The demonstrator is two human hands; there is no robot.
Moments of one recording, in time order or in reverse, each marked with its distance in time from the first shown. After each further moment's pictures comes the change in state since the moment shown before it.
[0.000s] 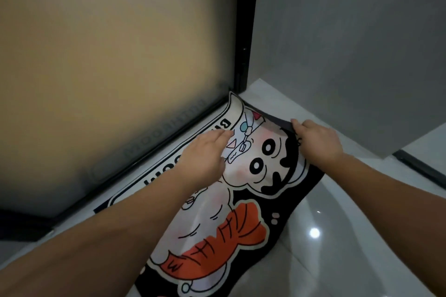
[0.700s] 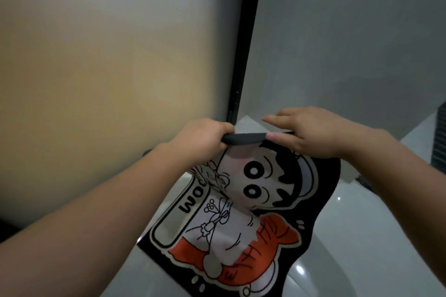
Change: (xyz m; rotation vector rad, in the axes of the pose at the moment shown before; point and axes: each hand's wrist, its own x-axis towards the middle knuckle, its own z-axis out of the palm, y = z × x) left_hand 0.007 0.018 -0.132 0.030 0.053 0.140; right_hand -0.041 -0.076 -0.232 0.004 -0.089 -0.350
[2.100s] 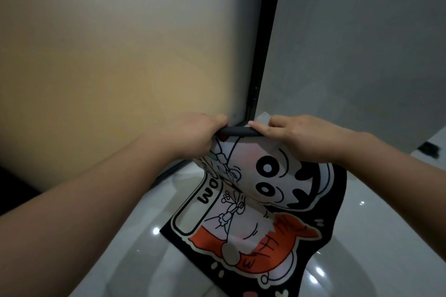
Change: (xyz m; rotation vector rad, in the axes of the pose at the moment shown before) left_hand -0.045 -0.026 -0.035 0.200 -0.109 0.001; right_hand 0.012 -0.029 0.032 -0.096 0.125 -0.322
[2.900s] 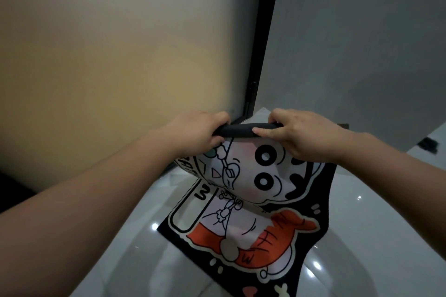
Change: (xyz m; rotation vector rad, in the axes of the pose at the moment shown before) left_hand 0.011 -0.005 0.021 -0.037 0.063 0.056; right_hand -0.004 0.004 0.011 0.001 0.070 -0.009
